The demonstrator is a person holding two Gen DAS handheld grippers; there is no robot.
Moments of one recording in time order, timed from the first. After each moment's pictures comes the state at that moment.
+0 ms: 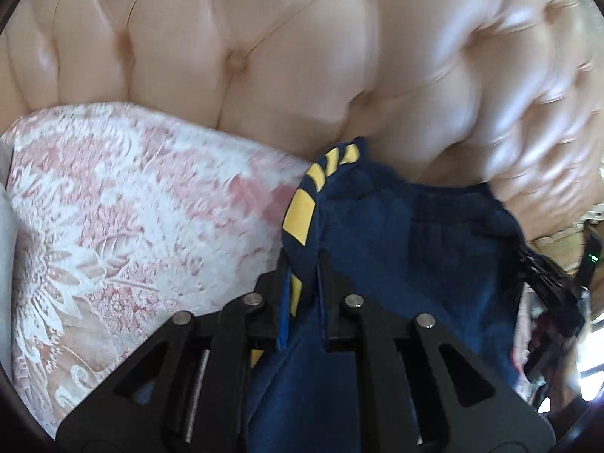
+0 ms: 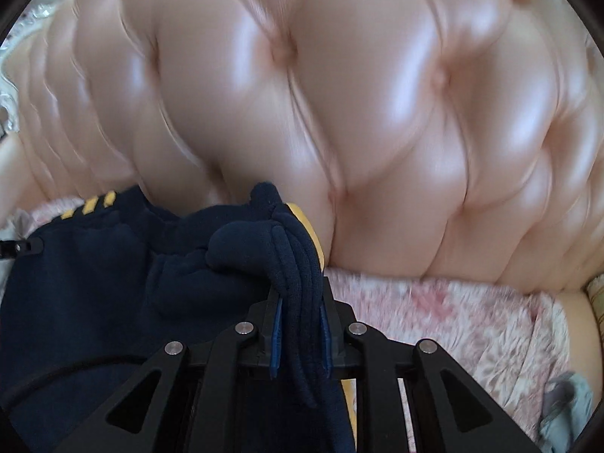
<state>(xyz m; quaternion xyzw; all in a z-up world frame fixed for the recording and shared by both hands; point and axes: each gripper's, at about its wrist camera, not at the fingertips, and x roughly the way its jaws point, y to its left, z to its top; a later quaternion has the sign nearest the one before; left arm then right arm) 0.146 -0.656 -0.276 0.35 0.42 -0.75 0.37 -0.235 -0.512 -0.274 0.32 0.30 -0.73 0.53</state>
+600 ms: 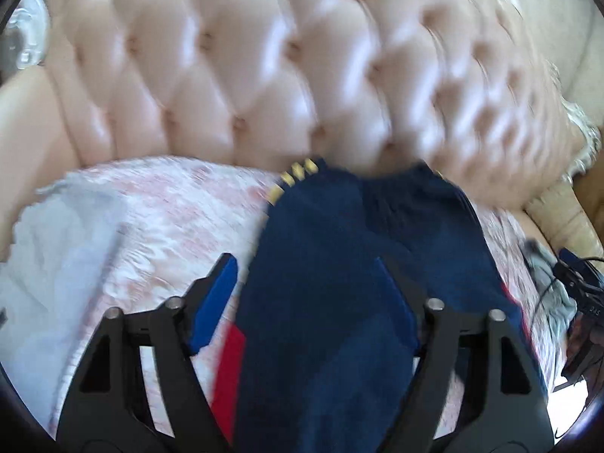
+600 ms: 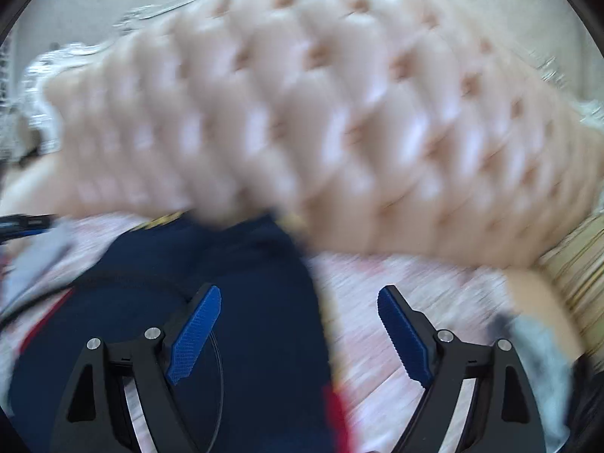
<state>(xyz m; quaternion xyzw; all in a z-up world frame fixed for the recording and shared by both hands) 0.212 -0.527 -0.189 0.31 0.31 -0.82 0.36 -0.162 -0.304 -0.162 0.28 0.21 -0.74 0.57</state>
